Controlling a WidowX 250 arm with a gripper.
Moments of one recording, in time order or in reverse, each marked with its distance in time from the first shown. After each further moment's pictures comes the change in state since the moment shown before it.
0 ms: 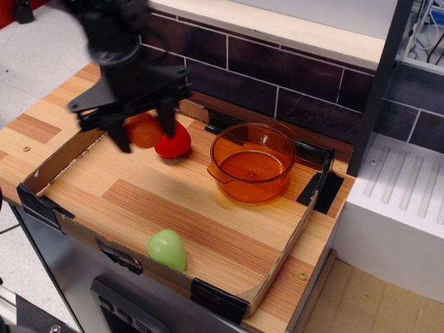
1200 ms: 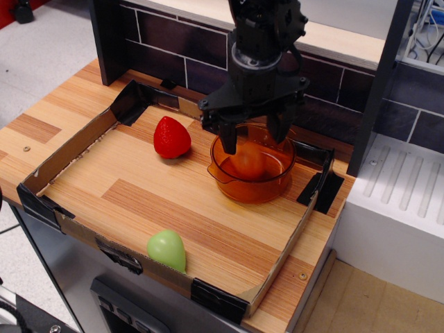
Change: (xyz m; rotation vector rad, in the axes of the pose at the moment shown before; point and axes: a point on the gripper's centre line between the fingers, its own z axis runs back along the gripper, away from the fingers) arm -0.016 -0.089 -0.038 0.048 0.005 -0.046
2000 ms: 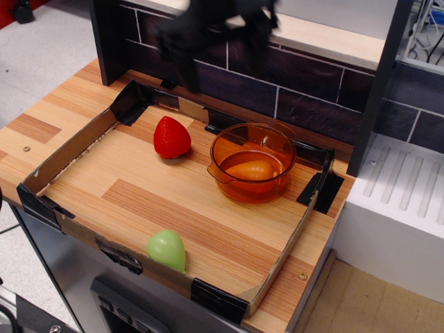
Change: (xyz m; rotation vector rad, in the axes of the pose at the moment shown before) arm 0.037 0.046 0.086 -0.064 0.027 0.033
